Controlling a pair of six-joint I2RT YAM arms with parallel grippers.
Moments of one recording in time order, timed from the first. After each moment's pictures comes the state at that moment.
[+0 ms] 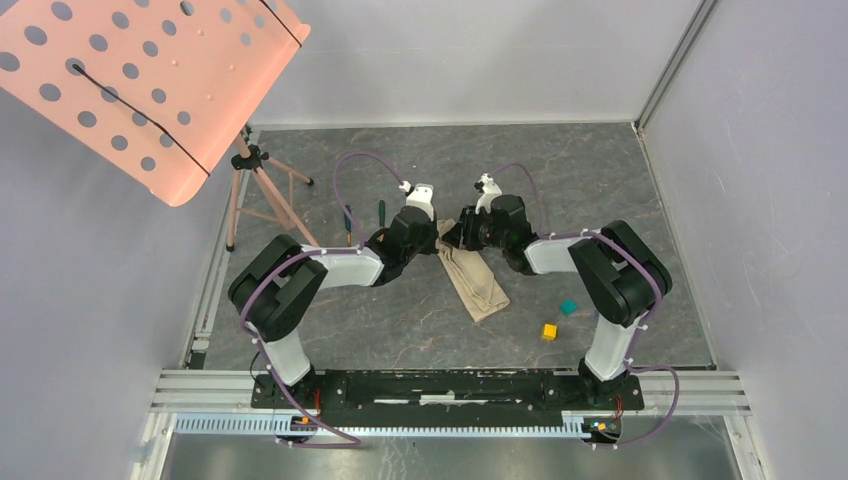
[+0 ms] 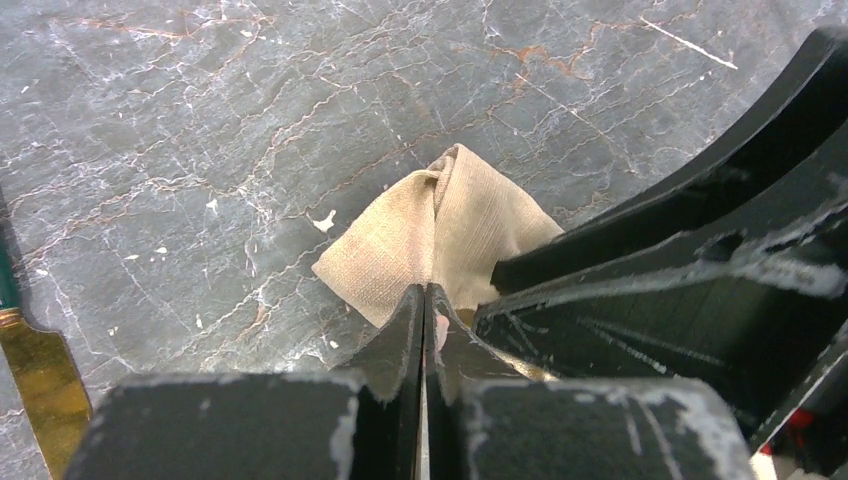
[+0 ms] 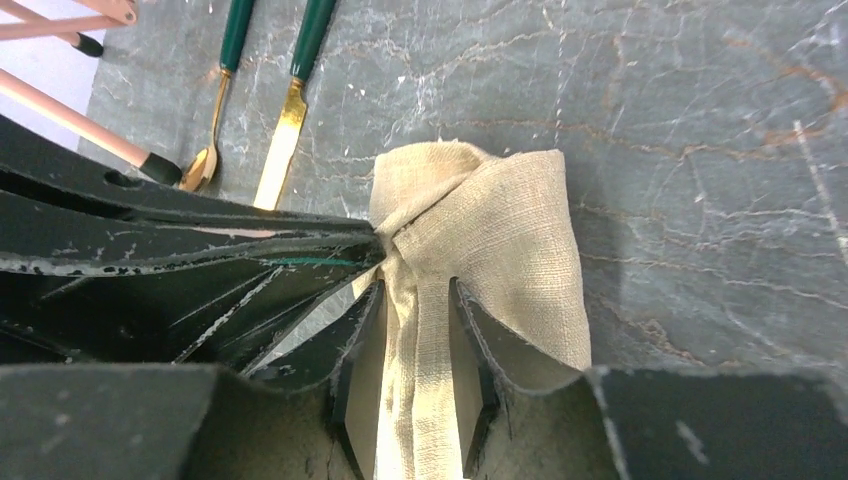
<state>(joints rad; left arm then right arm) -0.73 1.76 0.85 0.40 -0.23 -0.39 0.52 1.83 0.79 0.55 -0.32 0.52</state>
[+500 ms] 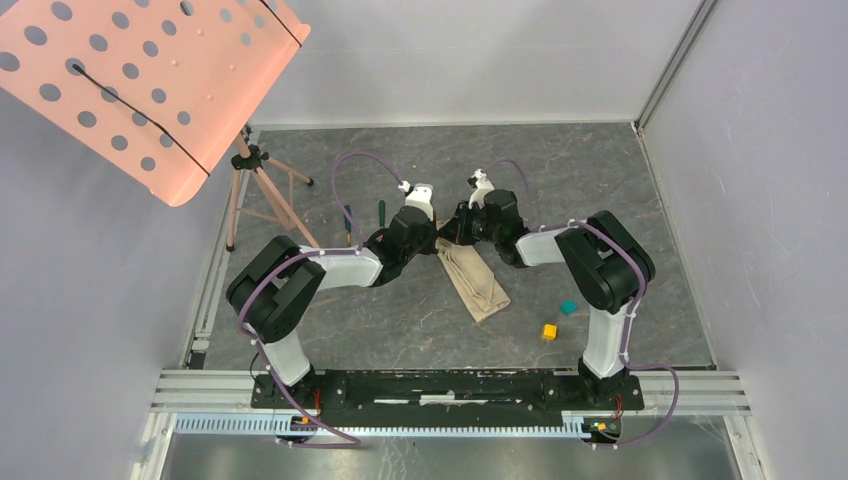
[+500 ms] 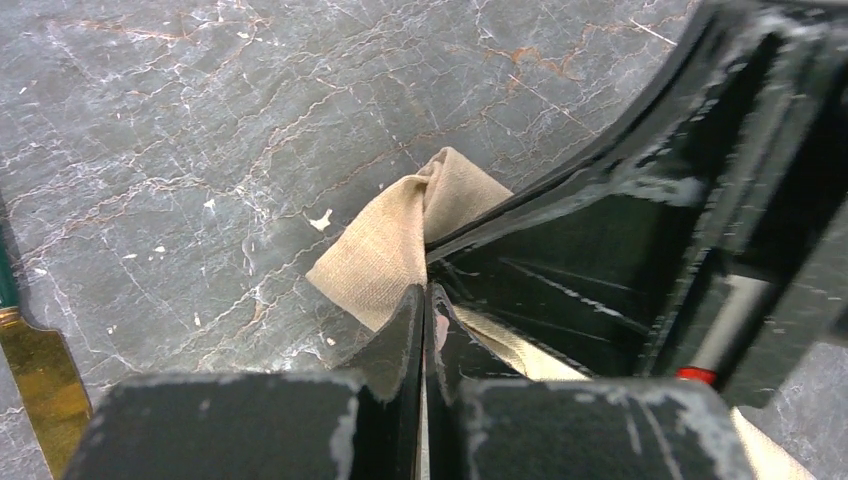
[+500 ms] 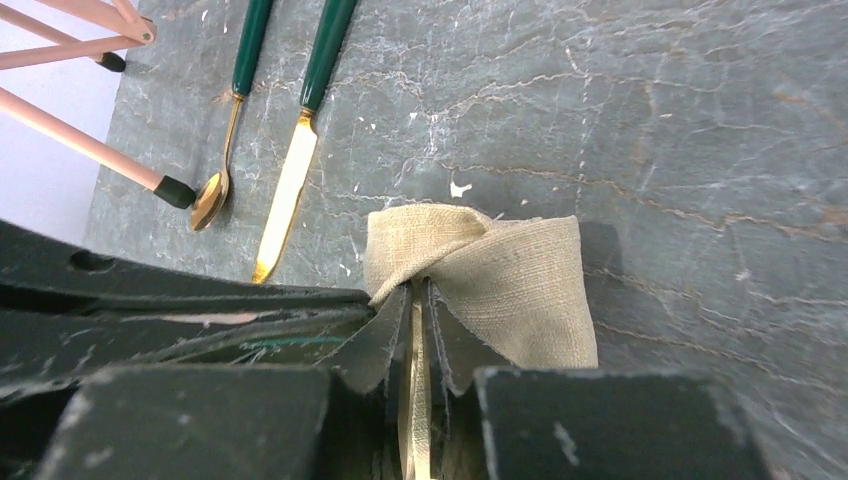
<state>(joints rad) -0.73 1.74 0.84 0.40 -0.23 -0.40 0.52 1.91 0.87 0.58 -0.37 0.55</state>
